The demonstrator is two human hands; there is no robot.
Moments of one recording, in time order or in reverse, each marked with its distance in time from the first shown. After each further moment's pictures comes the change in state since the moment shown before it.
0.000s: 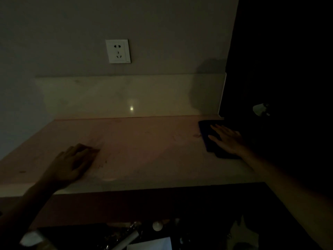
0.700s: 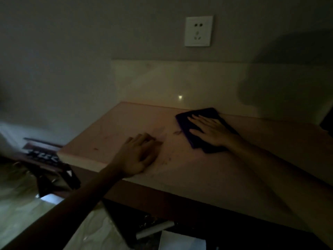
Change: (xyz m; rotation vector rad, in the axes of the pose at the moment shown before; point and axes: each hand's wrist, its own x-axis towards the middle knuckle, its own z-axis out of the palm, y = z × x) left_hand -0.006 0.031 -0.026 -0.104 0.080 0.072; right_hand 0.090 -0.278 0.031 -0.006 -0.076 -0.652
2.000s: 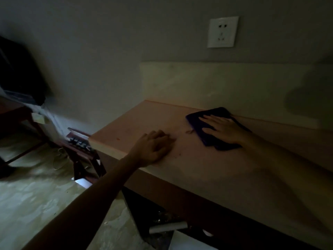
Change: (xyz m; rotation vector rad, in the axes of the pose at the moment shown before) left_hand -0.005 -0.001 0.008 0.002 0.015 -0.143; right_hand 0.020 -0.002 -0.006 0.028 -0.067 -0.180
